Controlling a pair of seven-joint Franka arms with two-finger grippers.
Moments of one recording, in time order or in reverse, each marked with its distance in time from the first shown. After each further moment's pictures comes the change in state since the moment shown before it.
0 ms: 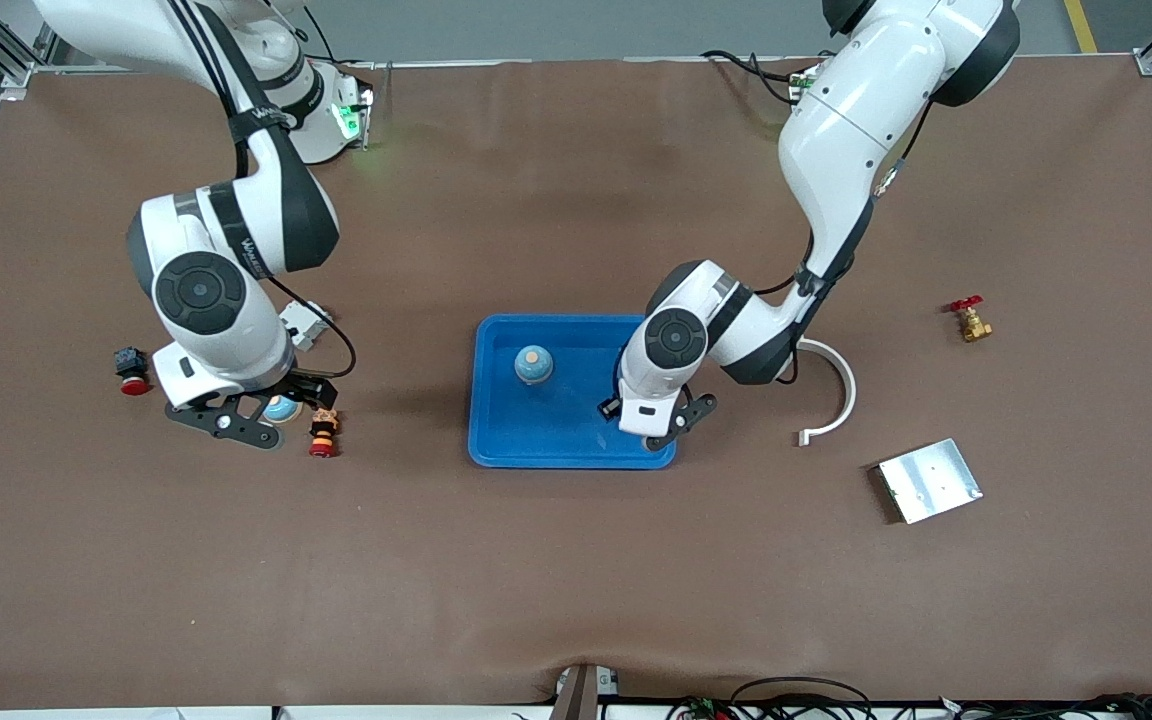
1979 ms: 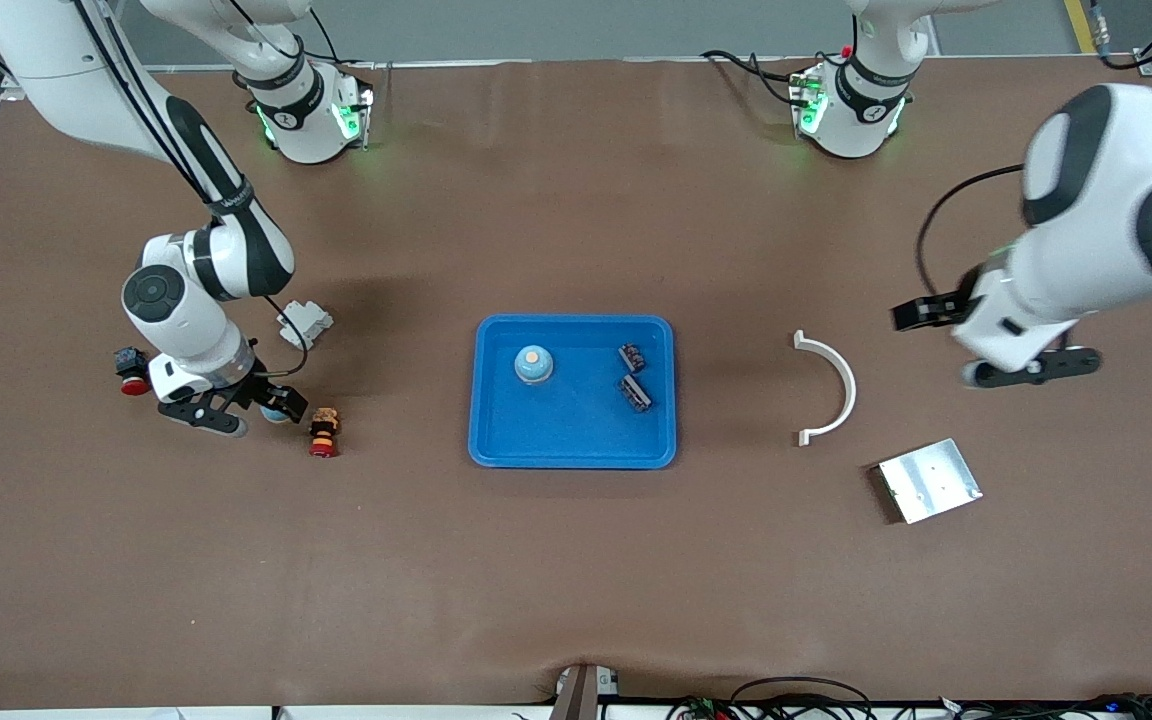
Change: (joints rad) left arm 0.594 -0.705 0.003 -0.260 -0.061 -0.651 1.119; right arm -0.250 0.079 0.000 -0.505 0.033 0.827 -0.169
